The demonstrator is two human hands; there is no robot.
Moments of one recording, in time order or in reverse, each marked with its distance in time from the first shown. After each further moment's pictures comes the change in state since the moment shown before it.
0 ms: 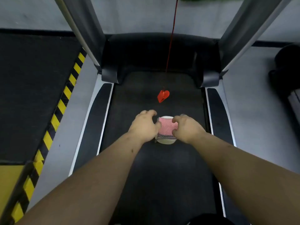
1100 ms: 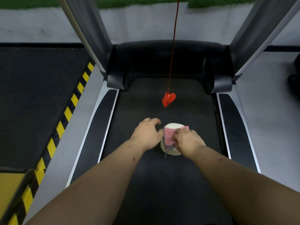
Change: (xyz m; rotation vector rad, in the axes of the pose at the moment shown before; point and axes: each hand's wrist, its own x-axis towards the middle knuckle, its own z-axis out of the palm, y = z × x) left_hand 0.030 -0.031 0.031 0.101 -0.014 -0.009; right_hand 0.052 0.026 0.076 -0.410 -0.034 -0.233
